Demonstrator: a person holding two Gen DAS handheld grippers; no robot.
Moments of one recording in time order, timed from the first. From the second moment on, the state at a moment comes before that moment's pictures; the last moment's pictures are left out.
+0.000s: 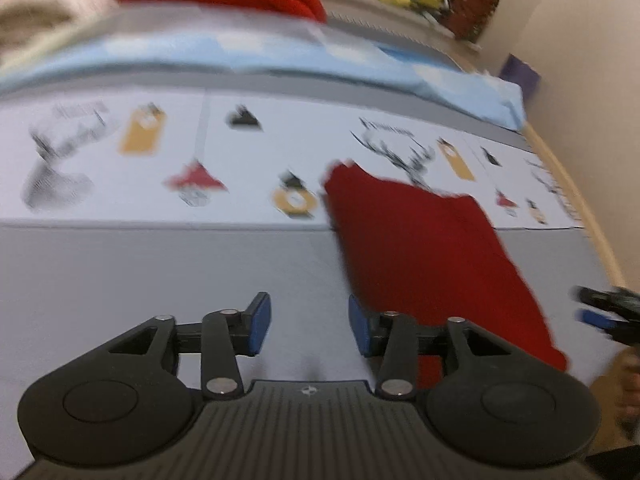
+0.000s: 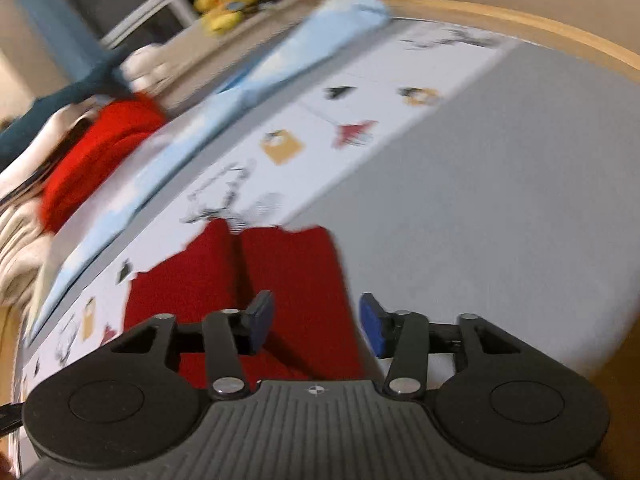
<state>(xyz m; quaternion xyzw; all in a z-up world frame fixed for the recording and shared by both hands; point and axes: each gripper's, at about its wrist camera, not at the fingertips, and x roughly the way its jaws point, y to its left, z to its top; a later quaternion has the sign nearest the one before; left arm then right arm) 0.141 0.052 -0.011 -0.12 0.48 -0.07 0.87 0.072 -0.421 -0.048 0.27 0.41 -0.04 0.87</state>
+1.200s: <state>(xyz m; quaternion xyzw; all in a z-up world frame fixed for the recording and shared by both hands) 0.208 0.109 -0.039 -0.23 0.47 -0.07 0.85 0.166 -0.303 -0.109 0.32 0.49 0.12 0.80</state>
